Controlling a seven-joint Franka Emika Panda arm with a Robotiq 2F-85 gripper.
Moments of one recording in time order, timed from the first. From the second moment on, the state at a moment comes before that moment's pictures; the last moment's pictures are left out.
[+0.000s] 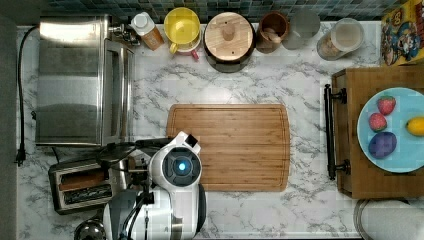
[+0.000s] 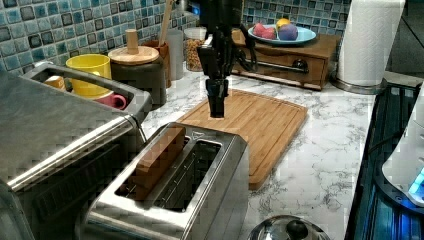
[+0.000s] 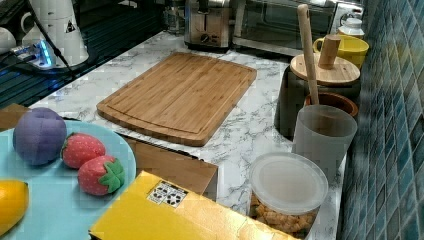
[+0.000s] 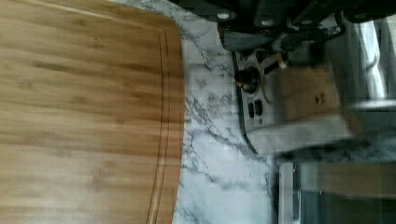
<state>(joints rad) 0.16 -0.21 0.16 -2.51 0.48 0.64 -0.84</state>
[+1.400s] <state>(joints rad) 0.22 -0.21 0.20 -2.56 0.62 0.71 -0.91</state>
